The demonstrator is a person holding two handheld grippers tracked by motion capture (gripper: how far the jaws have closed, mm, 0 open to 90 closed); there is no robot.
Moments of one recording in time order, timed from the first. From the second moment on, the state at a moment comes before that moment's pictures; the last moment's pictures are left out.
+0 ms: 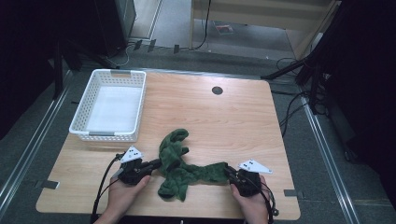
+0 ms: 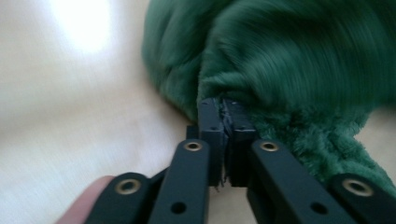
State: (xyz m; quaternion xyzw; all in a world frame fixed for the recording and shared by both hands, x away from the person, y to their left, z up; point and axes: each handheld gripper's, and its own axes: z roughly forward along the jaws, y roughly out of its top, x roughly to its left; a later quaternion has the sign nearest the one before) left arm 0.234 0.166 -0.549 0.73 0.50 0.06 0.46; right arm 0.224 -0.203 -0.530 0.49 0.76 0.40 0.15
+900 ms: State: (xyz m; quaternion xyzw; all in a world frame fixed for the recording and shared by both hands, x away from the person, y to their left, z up) left arm 0.235 0.123 -0.489 0.76 0.40 0.13 0.50; right arm 0.281 -0.113 -0.517 0.44 0.76 0.48 0.08
